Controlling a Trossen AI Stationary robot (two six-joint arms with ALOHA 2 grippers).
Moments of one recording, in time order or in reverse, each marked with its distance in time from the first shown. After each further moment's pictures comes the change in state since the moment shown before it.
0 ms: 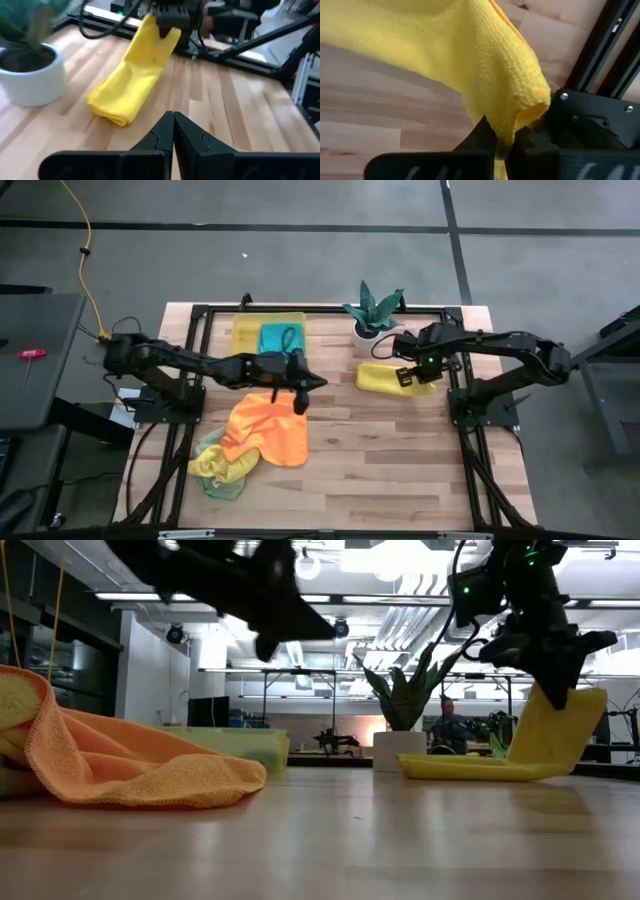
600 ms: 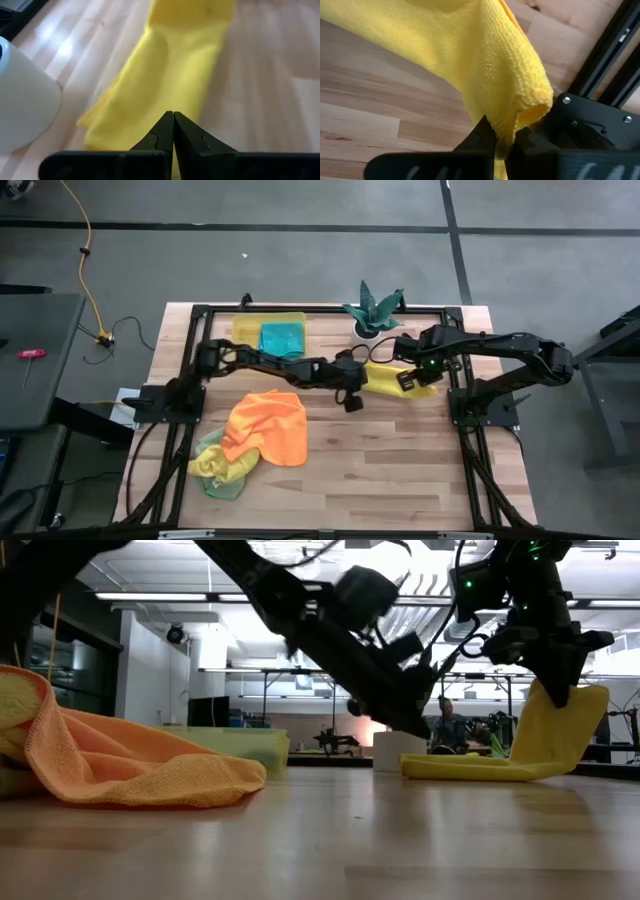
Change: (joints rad) left arm 0.035 0.681 0.676 -0.268 -0.136 0.255; right arm 0.031 -0.013 0.000 0.013 -0.007 -0.065
